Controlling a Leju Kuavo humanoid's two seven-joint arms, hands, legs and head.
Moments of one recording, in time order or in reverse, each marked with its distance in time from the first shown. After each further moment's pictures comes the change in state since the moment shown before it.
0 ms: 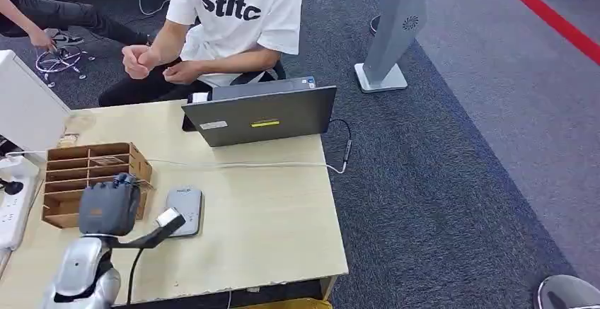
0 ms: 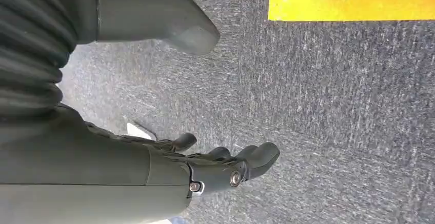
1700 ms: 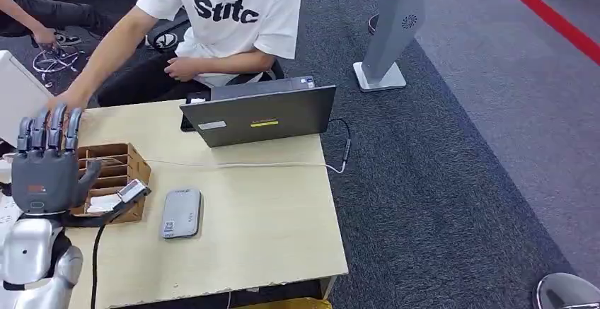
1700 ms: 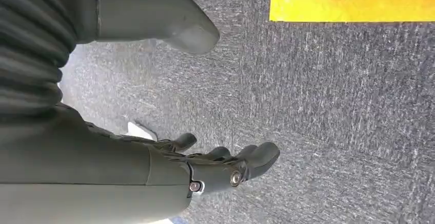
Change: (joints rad) left arm -0.004 0.051 0.040 -0.246 -0.094 0.063 0.006; right arm -0.002 0.000 0.050 0.000 -0.039 -0.005 0.002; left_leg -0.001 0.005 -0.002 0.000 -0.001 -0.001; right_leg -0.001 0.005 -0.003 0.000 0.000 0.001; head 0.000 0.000
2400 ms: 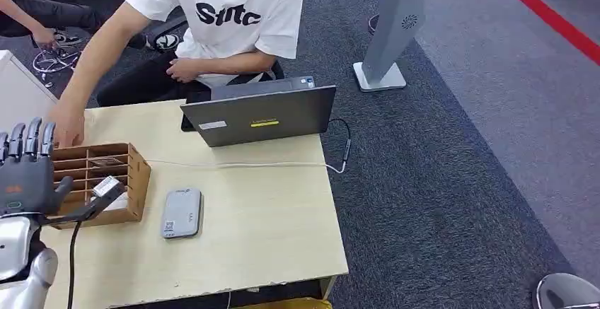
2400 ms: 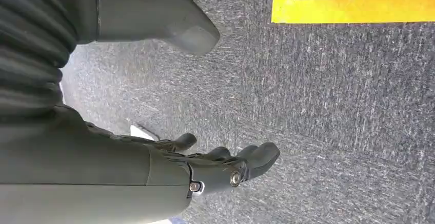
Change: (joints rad) left arm -0.048 0.089 0.068 0.155 0.012 -0.155 0.088; right arm 0.001 0.000 0.016 0.000 -0.031 -0.003 0.003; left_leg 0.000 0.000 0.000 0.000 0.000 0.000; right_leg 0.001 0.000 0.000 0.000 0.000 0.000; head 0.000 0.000
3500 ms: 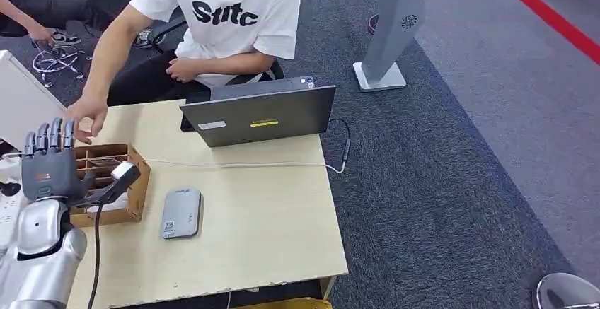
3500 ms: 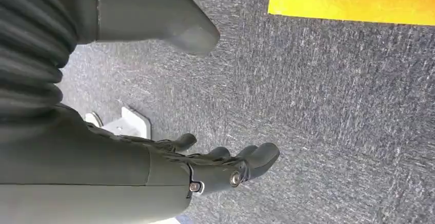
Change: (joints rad) left arm -0.182 -0.109 0.018 0.382 -0.044 0.133 0.019; right arm -0.011 0.000 0.074 0.000 0.019 -0.003 0.004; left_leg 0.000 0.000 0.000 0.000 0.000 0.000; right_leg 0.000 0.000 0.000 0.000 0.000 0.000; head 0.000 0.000
